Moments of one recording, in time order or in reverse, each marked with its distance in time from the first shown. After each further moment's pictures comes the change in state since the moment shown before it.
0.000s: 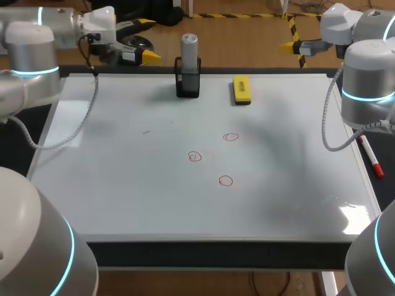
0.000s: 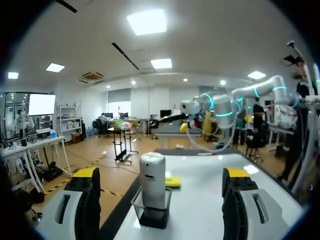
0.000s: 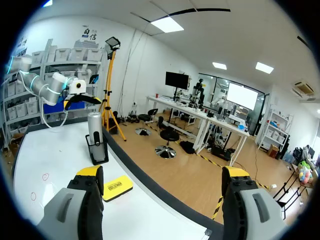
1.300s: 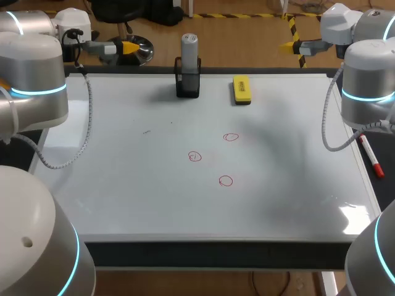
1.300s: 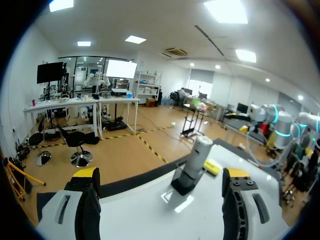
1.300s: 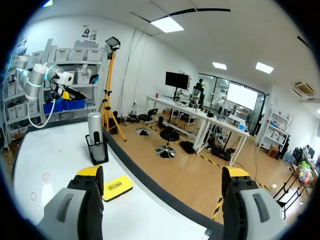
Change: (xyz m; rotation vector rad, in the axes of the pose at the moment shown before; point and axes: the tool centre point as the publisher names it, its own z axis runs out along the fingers) left arm -0.008 0.005 -0.120 -0.198 -0.704 -0.330; right arm 0.000 0.000 0.000 0.000 0.000 0.000
